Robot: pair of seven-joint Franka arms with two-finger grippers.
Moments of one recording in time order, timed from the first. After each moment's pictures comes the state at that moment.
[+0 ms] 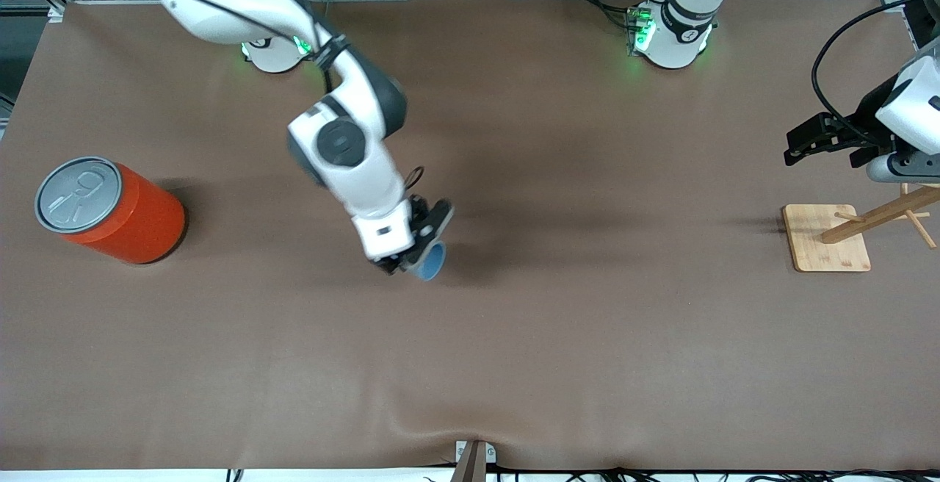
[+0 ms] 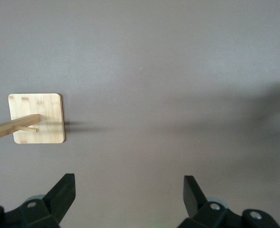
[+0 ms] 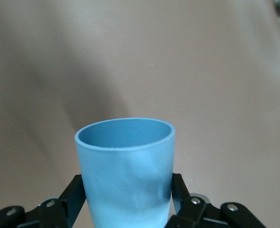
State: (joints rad) left arm -0.08 0.04 0.01 -1.55 -0.03 1.58 -0.04; right arm 0.28 0.60 0.45 -1.54 -0.34 2.24 -0.34
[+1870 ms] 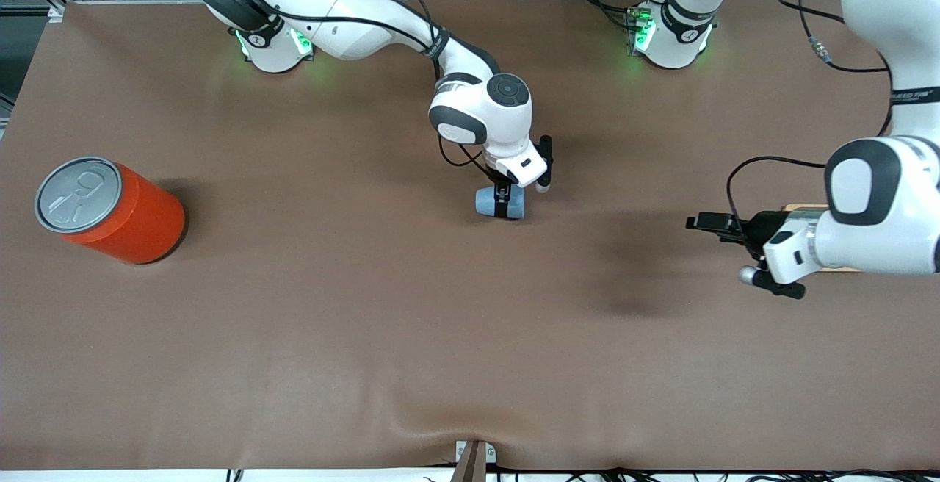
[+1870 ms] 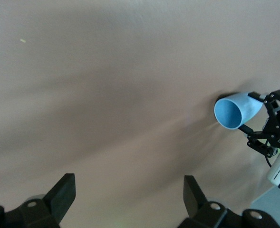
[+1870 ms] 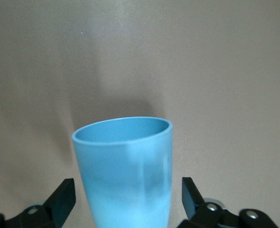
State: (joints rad) left arm -0.01 0.48 0.00 -1.60 -0.42 1.67 0.35; right arm 0.59 0.88 0.46 -1.40 -0.61 2.25 -0.19
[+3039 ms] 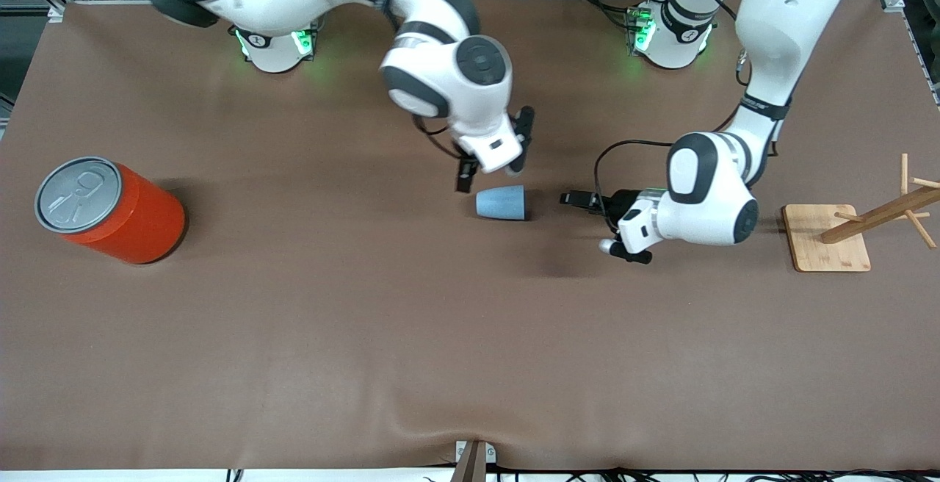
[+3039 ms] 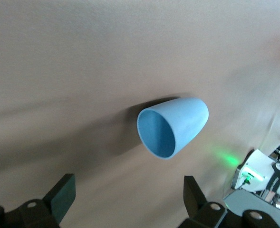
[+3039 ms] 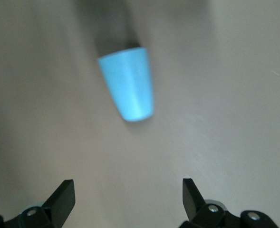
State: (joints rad) left arm -0.16 0.48 -0.20 -1.93 -0.73 2.08 0.24; right arm 0.10 0.81 1.03 -1.35 -0.63 1.70 -0.18
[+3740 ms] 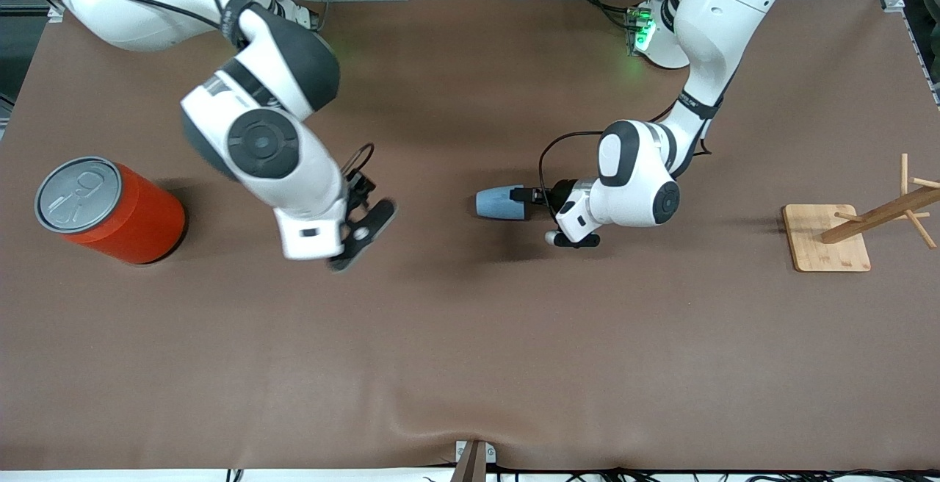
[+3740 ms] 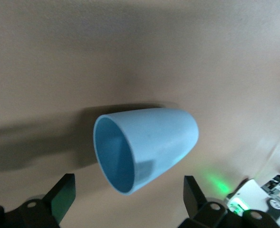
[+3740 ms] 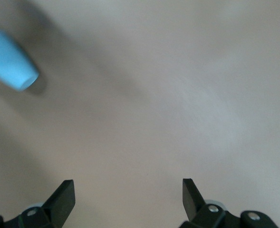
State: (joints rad) left arm -0.32 0.54 -0.20 -1.93 -0.84 2.23 0.06; right arm -0.14 0.81 1.08 -1.10 -0.65 1.43 0.04
